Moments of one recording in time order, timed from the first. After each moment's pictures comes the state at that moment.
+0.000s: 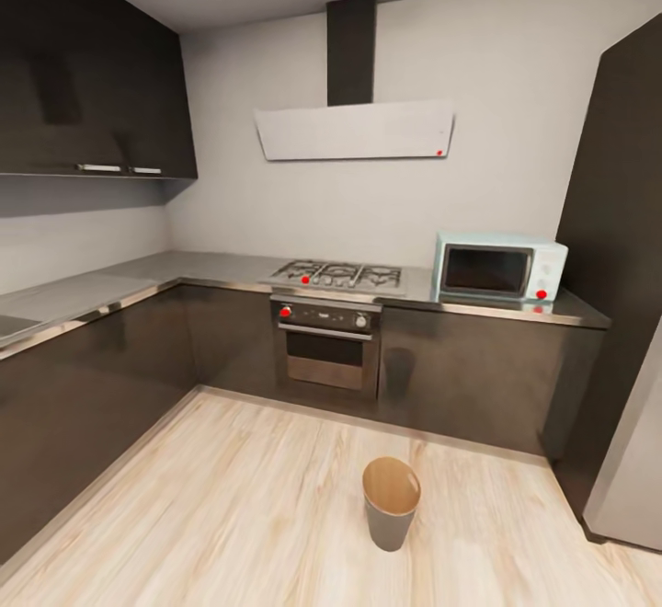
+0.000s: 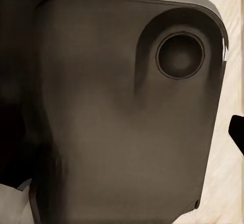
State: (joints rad) left arm 0.01 -0.01 0.00 -0.06 -0.01 -0.11 0.00; right arm 0.00 -0.01 0.01 0.00 0.02 0.02 0.16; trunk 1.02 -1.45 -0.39
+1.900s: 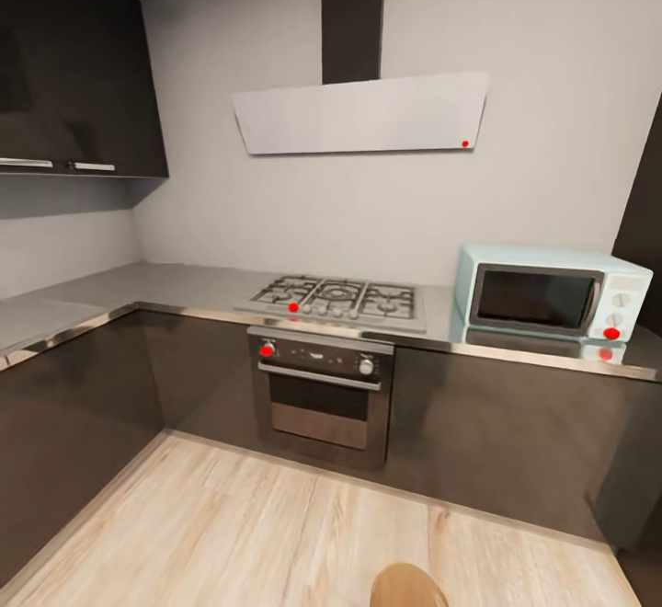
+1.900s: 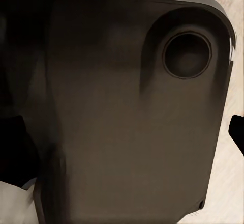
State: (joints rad) left arm 0.01 -0.02 -0.01 -0.06 -0.01 -0.11 0.00; right arm 0.00 0.00 0.01 0.00 0.02 0.02 0.16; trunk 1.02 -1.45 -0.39
